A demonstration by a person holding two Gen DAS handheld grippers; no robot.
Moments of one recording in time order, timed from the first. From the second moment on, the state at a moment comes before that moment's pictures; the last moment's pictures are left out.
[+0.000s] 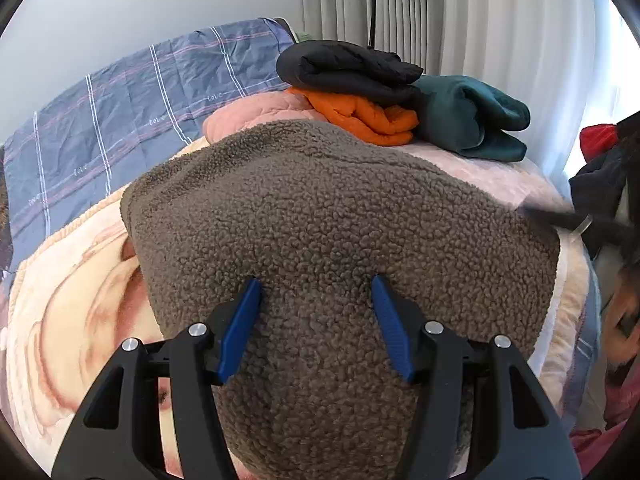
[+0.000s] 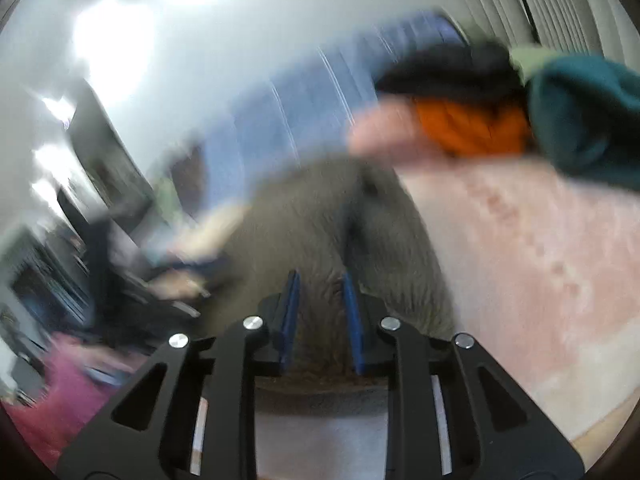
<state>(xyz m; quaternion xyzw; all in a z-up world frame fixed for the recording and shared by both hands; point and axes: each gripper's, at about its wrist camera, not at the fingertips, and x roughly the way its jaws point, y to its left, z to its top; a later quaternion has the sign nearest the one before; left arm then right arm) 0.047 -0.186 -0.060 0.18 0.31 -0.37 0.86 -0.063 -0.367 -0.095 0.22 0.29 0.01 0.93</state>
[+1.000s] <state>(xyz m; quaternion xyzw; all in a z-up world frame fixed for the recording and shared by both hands) 0.126 -0.300 -0.073 0.23 0.38 -0.38 0.81 -0.052 -0.375 -0.123 0.23 0.31 0.00 0.92</state>
